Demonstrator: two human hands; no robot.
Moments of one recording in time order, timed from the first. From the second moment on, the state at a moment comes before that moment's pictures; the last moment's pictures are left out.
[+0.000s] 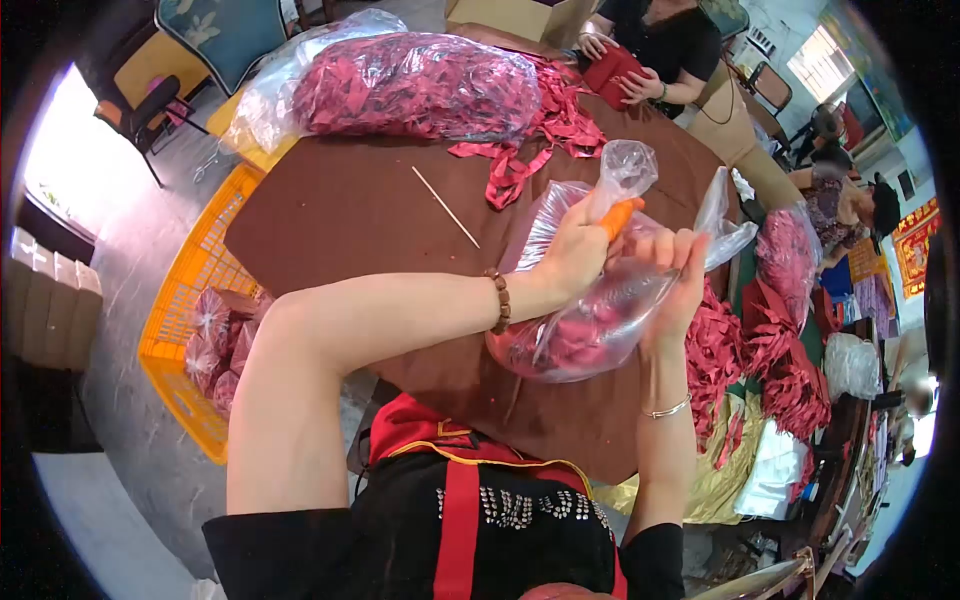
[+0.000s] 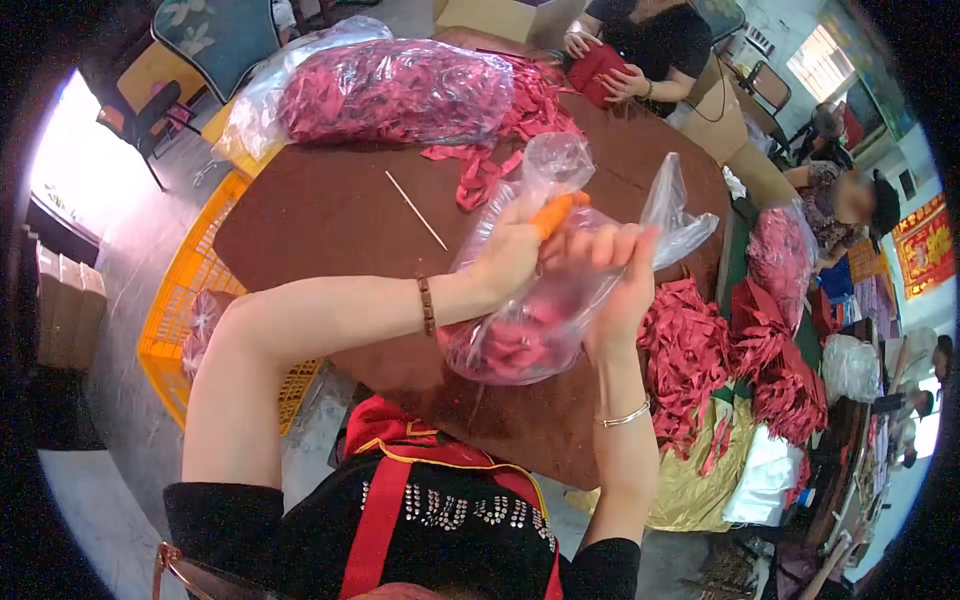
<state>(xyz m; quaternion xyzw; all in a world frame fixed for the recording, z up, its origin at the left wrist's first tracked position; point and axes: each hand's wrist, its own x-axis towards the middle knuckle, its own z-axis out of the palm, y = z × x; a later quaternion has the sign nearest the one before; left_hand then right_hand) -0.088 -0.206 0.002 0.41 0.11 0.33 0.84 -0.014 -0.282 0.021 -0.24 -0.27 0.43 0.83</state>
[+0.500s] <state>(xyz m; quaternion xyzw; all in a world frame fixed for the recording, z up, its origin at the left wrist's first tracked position) -0.082 -0.195 0.013 0.28 0.07 0.35 0.89 0.004 -0.278 0.013 -0.52 -0.38 0.27 0.72</state>
